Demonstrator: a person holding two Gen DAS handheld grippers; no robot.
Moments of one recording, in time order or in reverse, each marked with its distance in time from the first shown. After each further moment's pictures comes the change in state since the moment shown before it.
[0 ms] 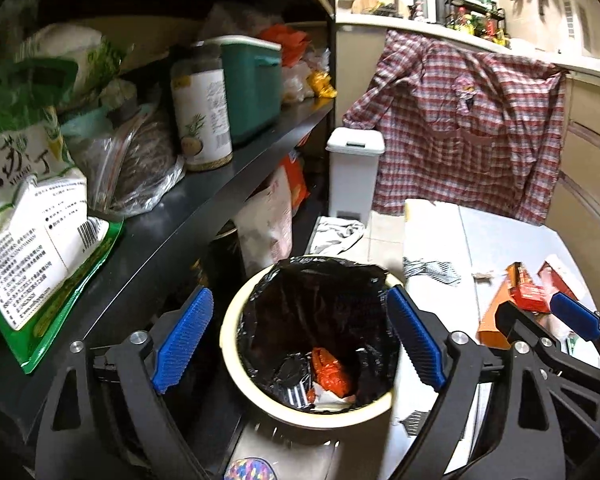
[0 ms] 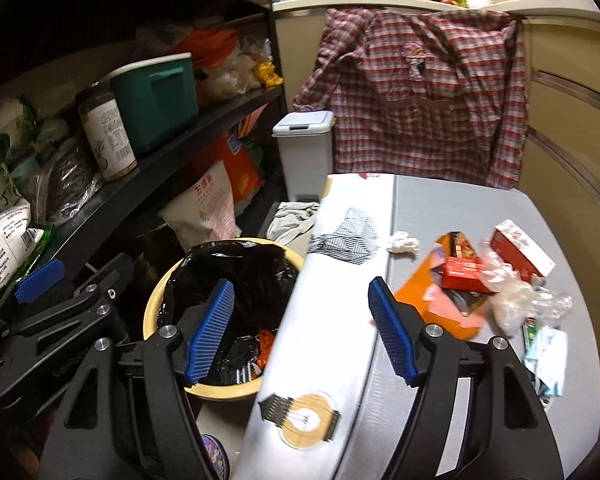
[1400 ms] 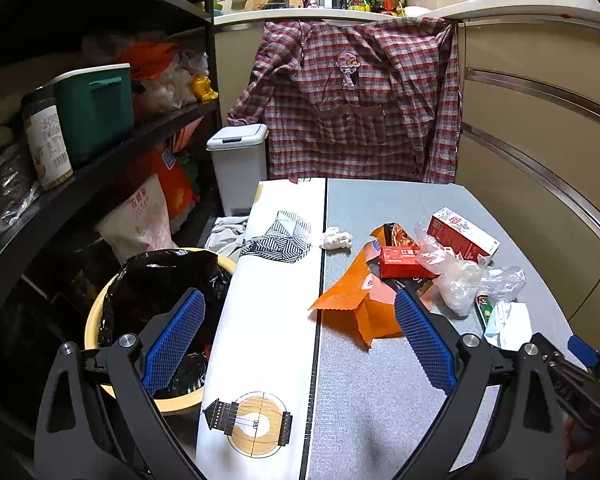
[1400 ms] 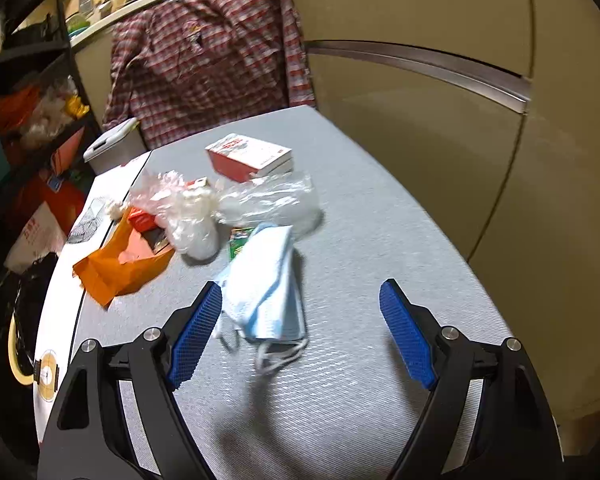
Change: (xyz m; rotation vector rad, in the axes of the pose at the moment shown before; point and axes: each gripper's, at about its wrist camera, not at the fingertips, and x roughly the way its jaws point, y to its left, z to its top) left arm -0.007 -0.169 -0.048 0.162 0.002 -0.218; right arm -0.026 -0.258 -0.112 0.358 0.040 -0.384
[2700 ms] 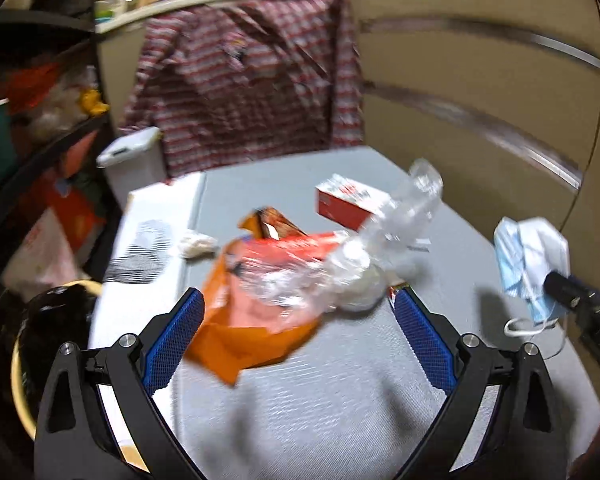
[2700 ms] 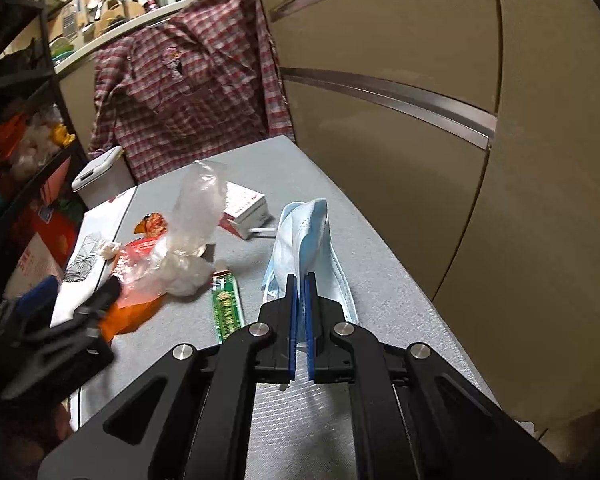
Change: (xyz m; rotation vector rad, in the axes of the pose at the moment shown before) left arm 0.066 -0.113 -0.005 0.234 0.062 -0.273; right arm -0.025 -0.025 0.033 0.069 -0.055 -0.057
